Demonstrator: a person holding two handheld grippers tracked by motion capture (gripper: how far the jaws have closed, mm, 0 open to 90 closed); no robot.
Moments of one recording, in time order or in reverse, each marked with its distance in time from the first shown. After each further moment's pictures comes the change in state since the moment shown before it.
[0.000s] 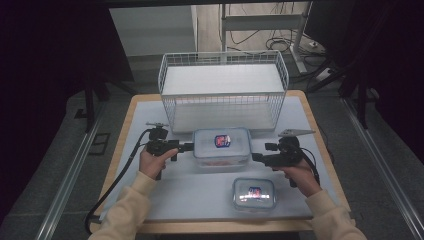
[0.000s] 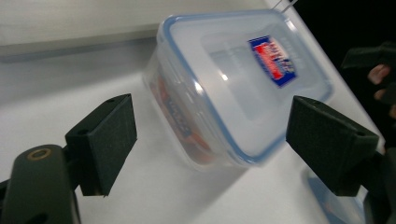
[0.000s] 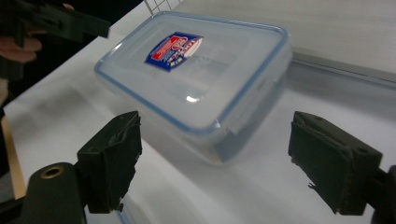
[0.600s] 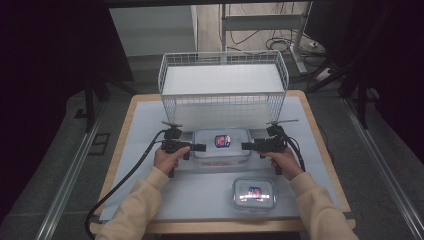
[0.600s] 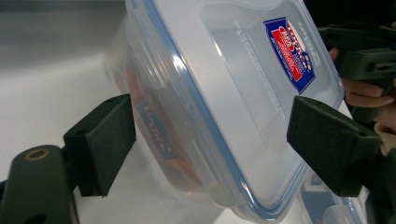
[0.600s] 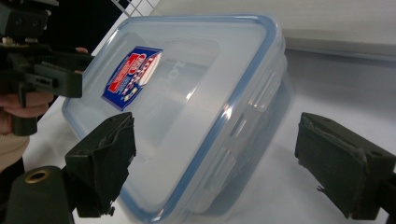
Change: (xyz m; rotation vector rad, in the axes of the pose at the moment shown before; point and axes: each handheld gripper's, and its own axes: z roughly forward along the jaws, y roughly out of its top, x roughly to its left) left arm 0.010 0.003 0.047 0.099 -0.111 -0.096; right arm -0.037 0.014 0.056 0.069 0.078 0.211
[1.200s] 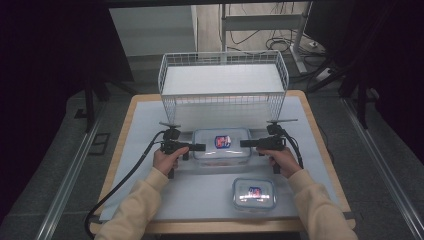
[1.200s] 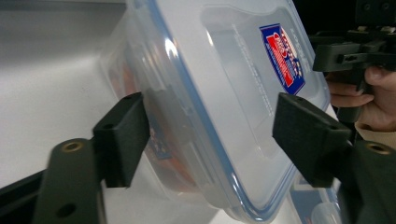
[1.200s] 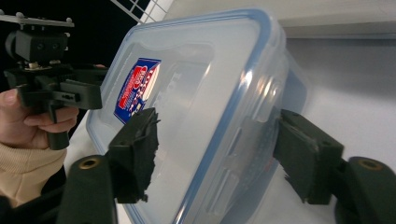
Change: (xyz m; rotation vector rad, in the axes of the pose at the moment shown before) left arm 0.001 -0.005 -0.008 -0.041 -0.048 -0.001; right arm -0.009 0.003 0.004 0.019 0.103 0.120
